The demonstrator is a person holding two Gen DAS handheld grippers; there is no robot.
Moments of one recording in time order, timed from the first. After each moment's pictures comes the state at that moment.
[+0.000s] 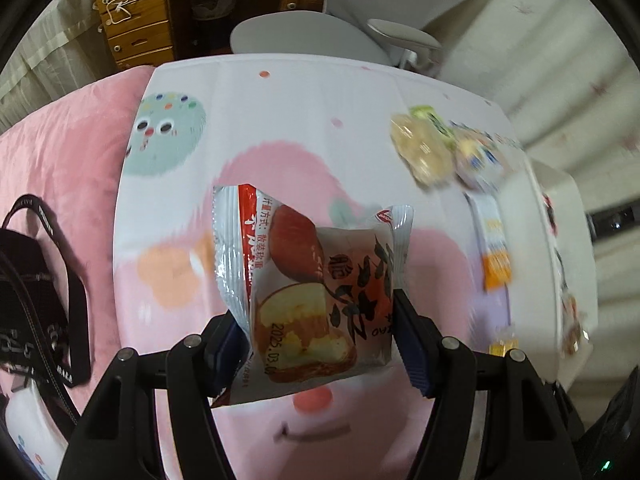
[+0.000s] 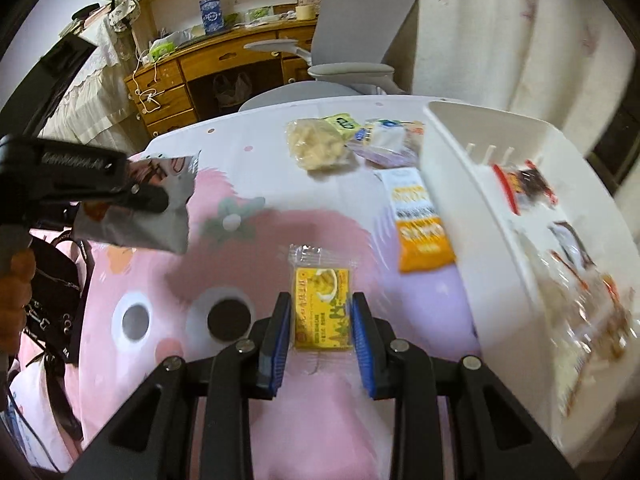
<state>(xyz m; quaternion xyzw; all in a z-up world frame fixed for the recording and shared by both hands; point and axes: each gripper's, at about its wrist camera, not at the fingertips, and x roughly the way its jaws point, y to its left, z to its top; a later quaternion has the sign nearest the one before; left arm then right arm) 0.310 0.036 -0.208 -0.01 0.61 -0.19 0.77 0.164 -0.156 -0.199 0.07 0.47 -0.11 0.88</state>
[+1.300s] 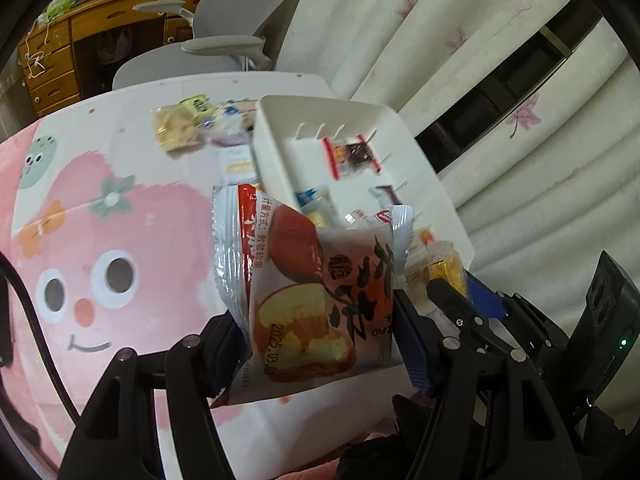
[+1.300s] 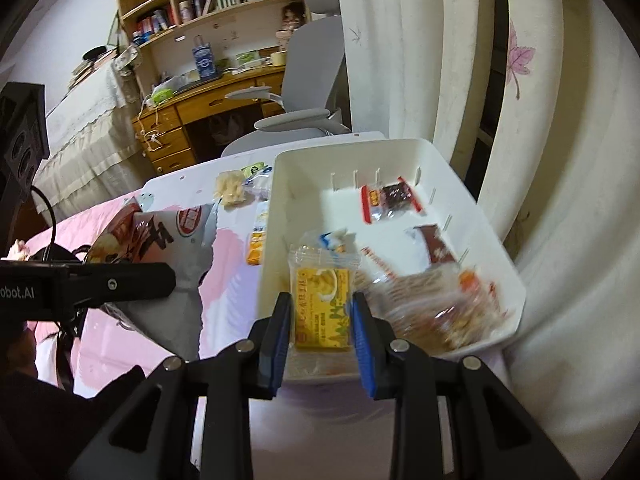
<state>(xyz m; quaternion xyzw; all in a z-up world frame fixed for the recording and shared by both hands) 0.128 -0.159 -0.123 -0.02 0.55 -0.32 0.77 0.030 -0.324 -0.123 0.08 0.41 -0.08 0.90</state>
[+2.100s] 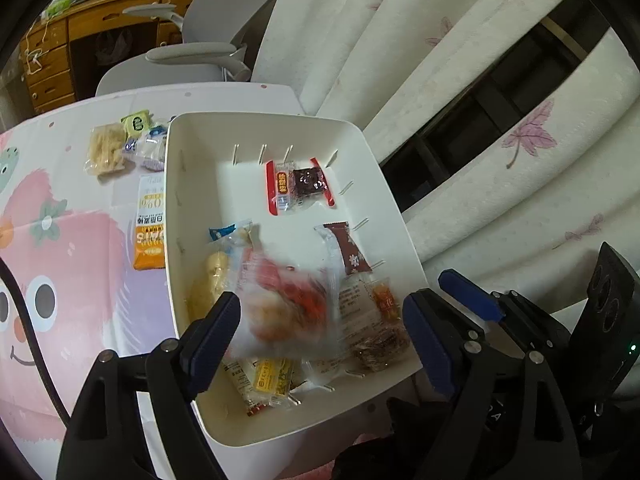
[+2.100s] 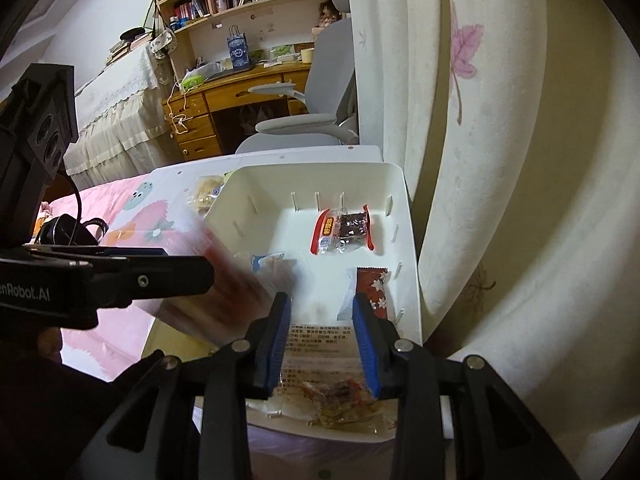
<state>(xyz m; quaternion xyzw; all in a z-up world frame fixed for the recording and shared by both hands) 0.141 -0.275 -0.135 -0.05 0.54 -0.30 0.79 0.058 -0.447 -0.122 0.04 0.42 0.01 0.91</state>
